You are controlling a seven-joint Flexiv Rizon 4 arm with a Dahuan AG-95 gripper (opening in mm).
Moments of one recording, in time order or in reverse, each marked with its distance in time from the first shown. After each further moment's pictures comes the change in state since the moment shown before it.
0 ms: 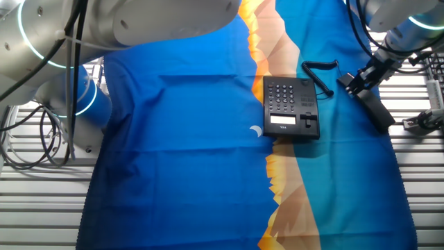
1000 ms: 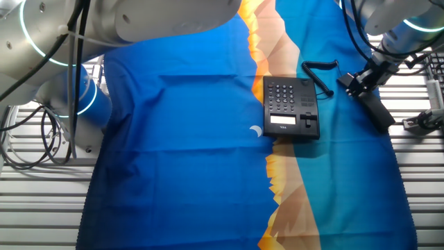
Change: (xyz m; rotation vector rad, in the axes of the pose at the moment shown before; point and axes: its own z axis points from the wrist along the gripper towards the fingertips) arm 0.002 0.000 0.007 0.012 0.003 0.038
